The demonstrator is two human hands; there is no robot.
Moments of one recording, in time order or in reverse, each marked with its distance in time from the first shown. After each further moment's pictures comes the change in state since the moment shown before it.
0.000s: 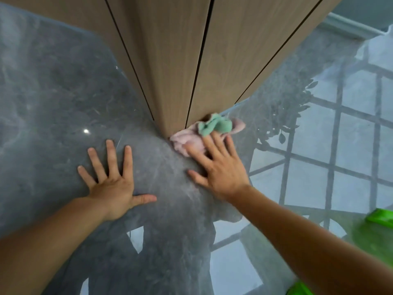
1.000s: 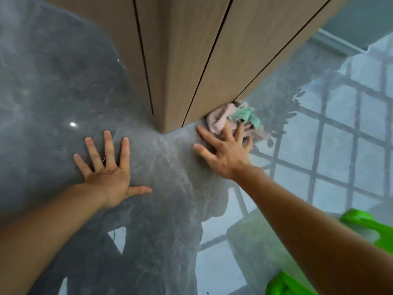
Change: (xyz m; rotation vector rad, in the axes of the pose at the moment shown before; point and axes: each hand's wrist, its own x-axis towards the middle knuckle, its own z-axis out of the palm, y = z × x) left_hand -0.004 0.005 -0.002 -0.043 0.014 -0.004; right_hand 0.016 0.026 -0.024 0.192 -0.198 0.359
